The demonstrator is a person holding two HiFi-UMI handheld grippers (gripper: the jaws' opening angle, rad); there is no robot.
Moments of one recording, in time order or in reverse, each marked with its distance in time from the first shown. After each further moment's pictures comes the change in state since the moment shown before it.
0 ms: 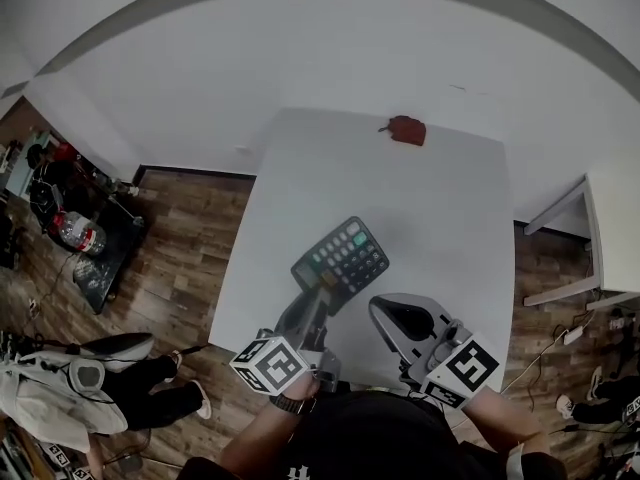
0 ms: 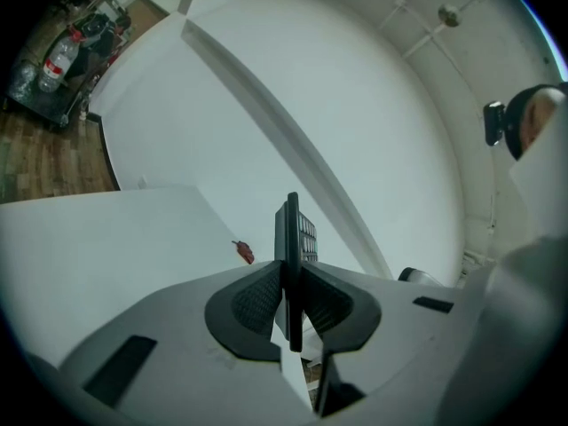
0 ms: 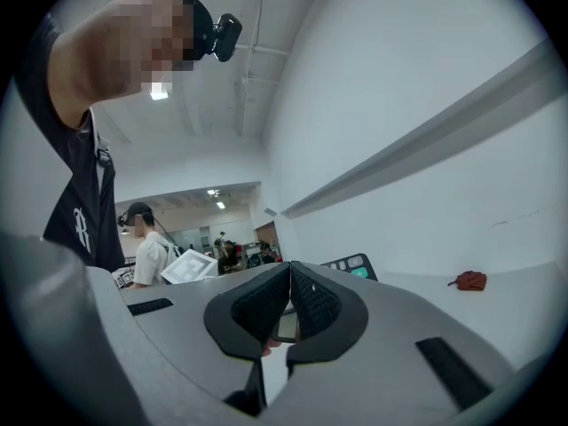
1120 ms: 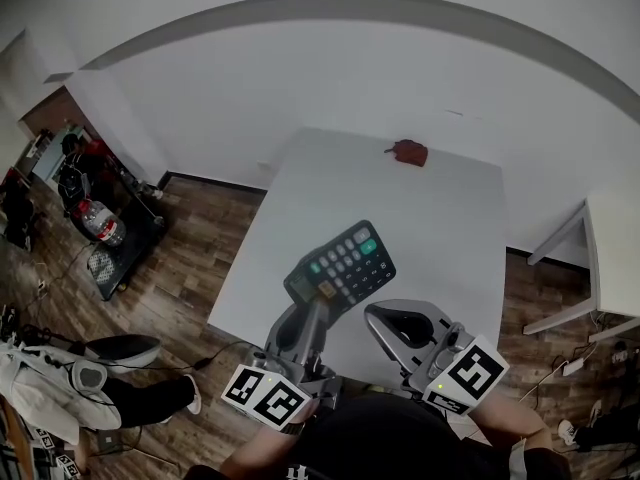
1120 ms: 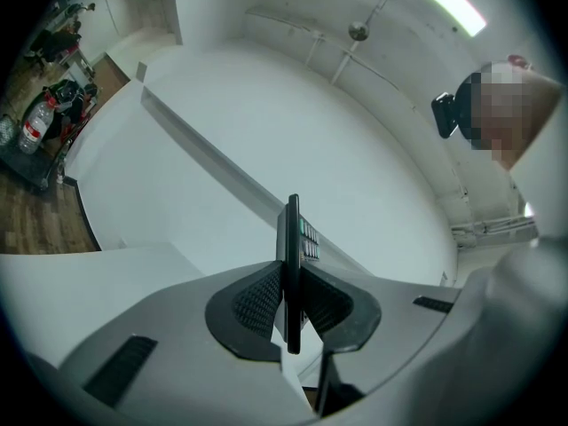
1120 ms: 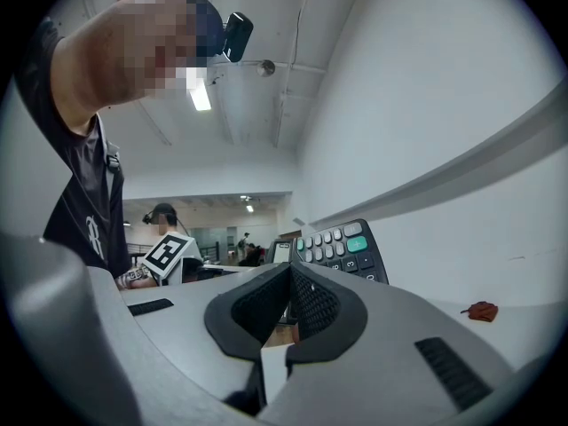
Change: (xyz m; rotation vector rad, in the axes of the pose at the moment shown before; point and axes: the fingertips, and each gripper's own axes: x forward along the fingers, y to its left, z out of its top) left arm -0.090 -0.136 -0.010 0.270 -0.267 -0.068; right arm -0.082 0.069 0.040 -0.136 -0.065 0.176
